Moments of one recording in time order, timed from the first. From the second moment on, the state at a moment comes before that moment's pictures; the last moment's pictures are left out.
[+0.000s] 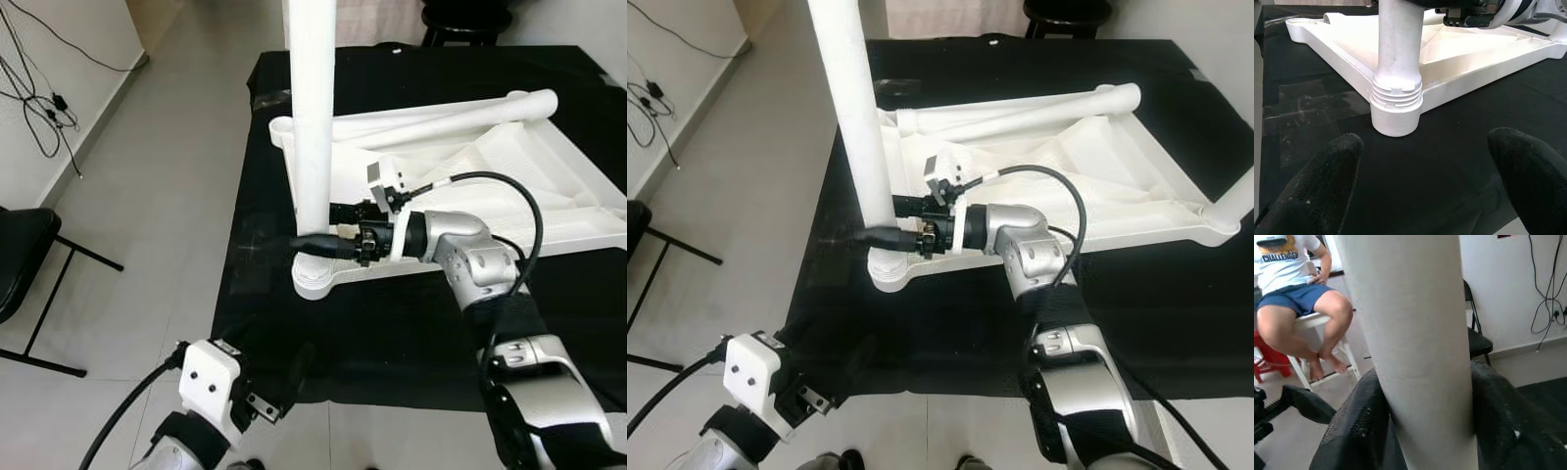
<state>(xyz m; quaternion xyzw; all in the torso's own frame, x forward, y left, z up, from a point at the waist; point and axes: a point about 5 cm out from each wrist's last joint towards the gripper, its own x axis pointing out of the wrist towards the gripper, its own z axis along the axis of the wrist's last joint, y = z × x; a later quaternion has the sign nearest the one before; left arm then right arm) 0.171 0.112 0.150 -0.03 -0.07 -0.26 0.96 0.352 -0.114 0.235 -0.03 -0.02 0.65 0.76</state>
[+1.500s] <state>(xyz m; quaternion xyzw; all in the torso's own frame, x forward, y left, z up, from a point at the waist) 0.176 0.113 0.155 -0.03 -0.09 -0.26 0.96 0.326 -0.111 0.236 -0.08 -0.06 0.58 0.81</state>
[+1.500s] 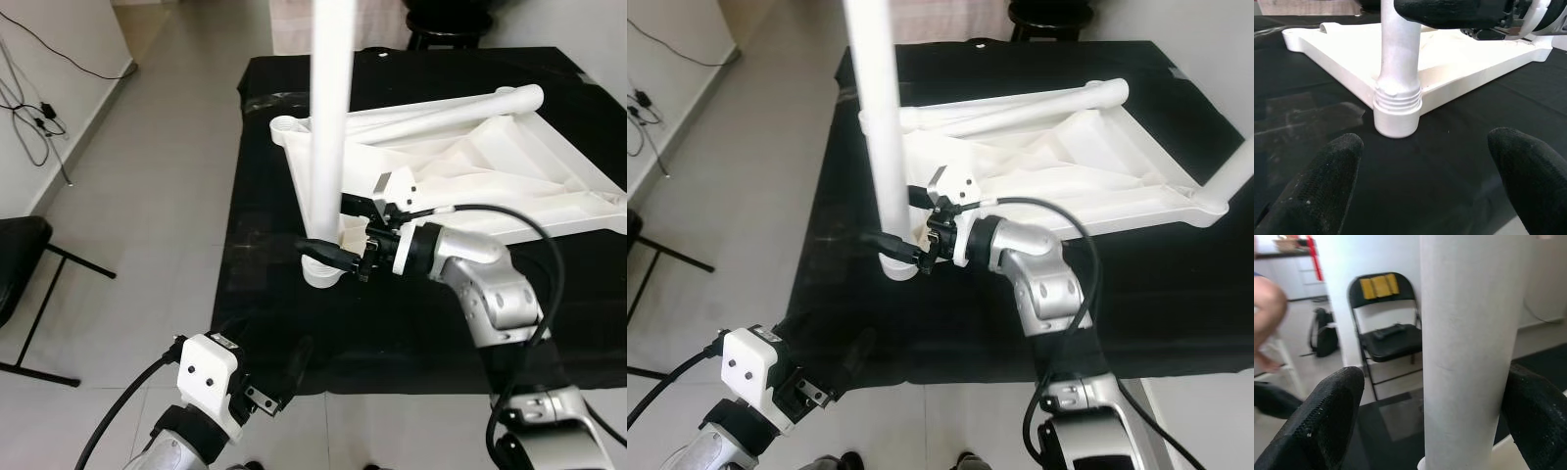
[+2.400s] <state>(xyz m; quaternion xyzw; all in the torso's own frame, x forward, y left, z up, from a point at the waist) 0.174 0.111 0.153 -0.03 -0.08 -0.26 0.96 0.334 -0.109 0.242 -0.10 -0.04 0.70 0.71</state>
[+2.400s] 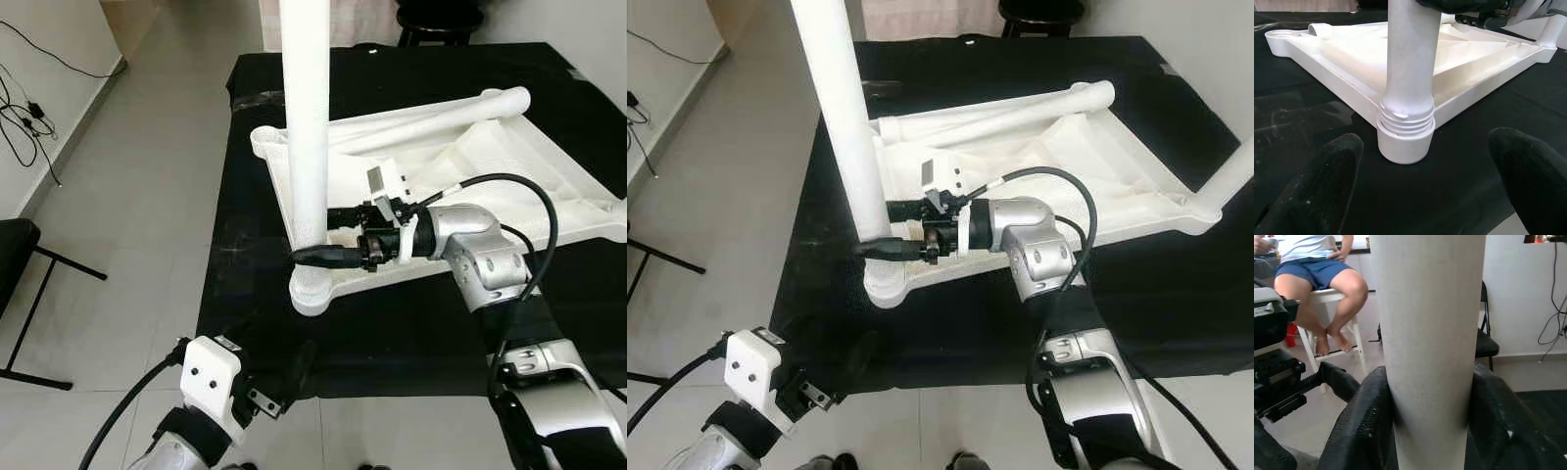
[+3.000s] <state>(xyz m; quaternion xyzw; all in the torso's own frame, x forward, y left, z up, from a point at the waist) 0.175 0.111 0.154 -0.03 -0.09 -0.26 0.96 0.301 -0.091 0.205 -0.07 -0.06 0.27 0.96</state>
